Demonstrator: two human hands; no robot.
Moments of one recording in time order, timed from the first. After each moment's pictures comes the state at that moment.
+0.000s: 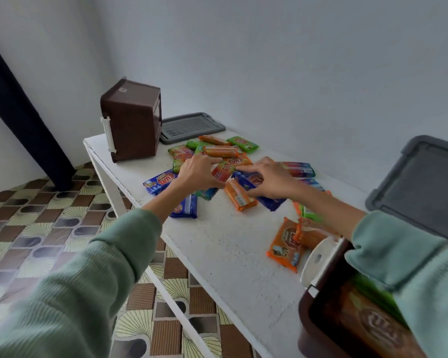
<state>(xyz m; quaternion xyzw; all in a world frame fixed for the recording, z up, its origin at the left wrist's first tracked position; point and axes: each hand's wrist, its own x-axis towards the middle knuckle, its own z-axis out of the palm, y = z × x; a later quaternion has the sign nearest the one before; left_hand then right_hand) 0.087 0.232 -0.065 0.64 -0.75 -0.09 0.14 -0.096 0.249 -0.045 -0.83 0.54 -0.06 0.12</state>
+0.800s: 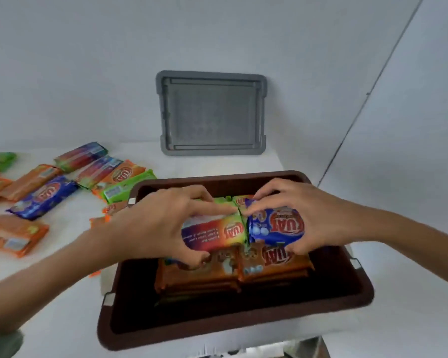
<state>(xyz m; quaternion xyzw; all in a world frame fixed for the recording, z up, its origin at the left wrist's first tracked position) -0.147 0.364 -0.039 0.00 -0.99 -0.11 -0.04 -0.324 0.546 -0.029 -0.65 0.73 -0.08 0.21</state>
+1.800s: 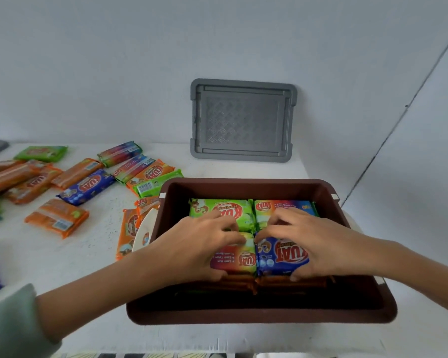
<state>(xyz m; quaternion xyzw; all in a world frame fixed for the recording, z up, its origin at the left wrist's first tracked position) -0.135 0.395 -0.067 0.01 -1.00 -0.03 -0.03 -0.309 0.541 -0.059 -0.71 0.68 0.01 0.15</state>
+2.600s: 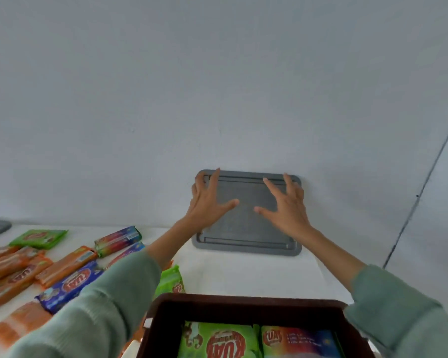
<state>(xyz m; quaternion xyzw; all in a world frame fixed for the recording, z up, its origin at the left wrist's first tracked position) -0.302 0.223 -0.030 0.31 -0.89 -0.22 0.25 -0.446 0.350 -0.038 -0.46 0.85 -0.26 -0.04</state>
